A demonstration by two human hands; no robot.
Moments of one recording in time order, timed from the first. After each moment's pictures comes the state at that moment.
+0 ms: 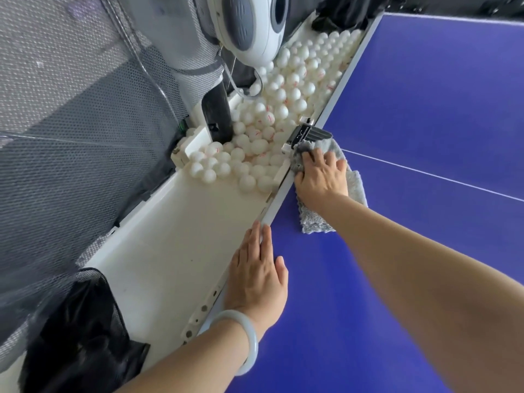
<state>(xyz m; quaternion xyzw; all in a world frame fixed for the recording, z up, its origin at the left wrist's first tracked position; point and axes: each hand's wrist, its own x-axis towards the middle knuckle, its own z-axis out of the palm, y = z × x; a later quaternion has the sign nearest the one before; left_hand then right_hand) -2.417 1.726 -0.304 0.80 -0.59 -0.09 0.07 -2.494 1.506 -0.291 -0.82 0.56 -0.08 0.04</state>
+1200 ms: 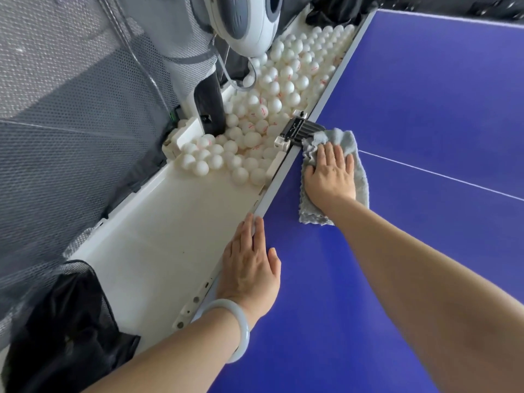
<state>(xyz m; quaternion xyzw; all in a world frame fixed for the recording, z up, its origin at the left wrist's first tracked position) -2.416 1.725 -0.302 0.80 -0.59 -0.09 0.06 -2.520 1.513 -0.300 -0.77 0.62 -0.09 0.12</state>
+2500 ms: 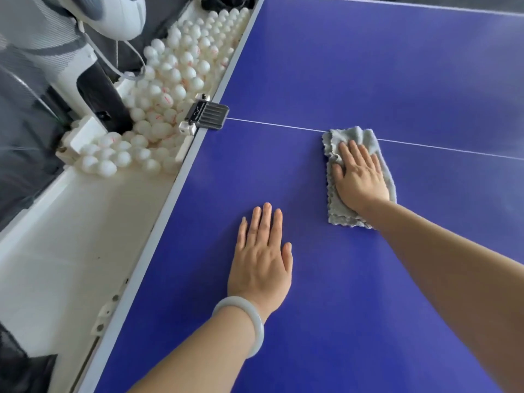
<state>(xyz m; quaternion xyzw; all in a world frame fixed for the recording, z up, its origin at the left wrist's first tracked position) -2.548 1.735 -0.305 0.66 -0.75 -0.06 0.03 -2.751 1.574 -0.298 -0.69 0.71 -0.11 0.10</state>
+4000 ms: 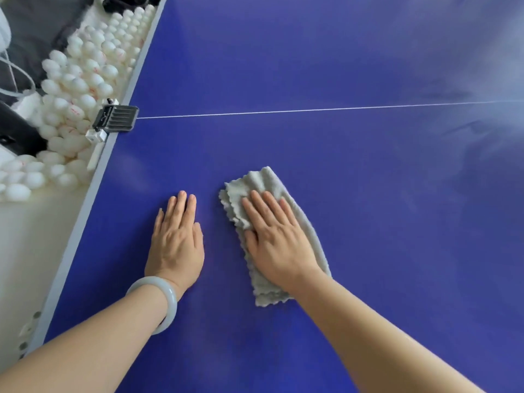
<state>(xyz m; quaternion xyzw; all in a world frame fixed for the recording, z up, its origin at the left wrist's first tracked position) -2.548 1.733 -0.305 0.66 -0.74 -0.08 0.09 -2.752 1.759 -0.301 -0.76 0.63 -0.11 0.10</state>
